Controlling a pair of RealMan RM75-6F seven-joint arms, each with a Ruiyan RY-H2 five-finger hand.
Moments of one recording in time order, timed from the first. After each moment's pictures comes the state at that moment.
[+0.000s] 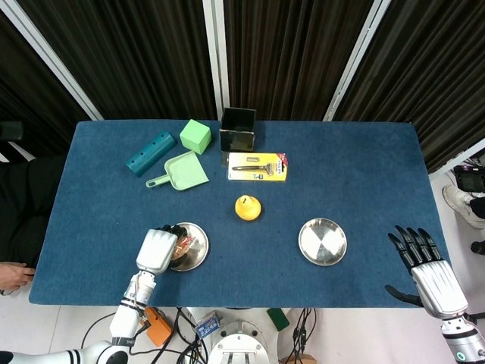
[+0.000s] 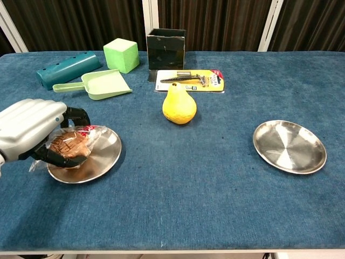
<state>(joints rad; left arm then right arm) -0.33 -1.76 -0.08 -1.51 1.40 1.27 0.59 0.10 -1.11 -0.14 -1.56 -1.76 1.62 -0.04</state>
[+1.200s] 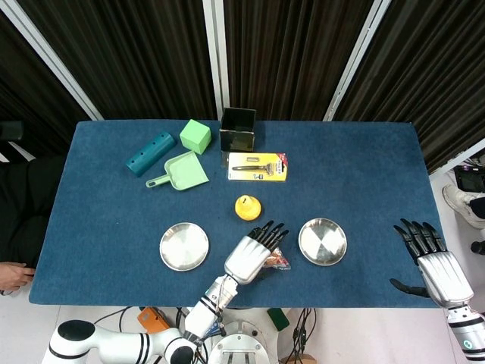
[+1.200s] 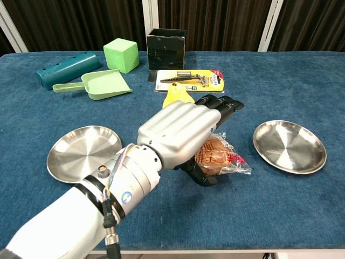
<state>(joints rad) -0.62 -2.14 -0.18 -1.43 1.39 1.08 0.72 0.11 -1.06 -0.08 -1.56 -1.71 1.52 0.08</state>
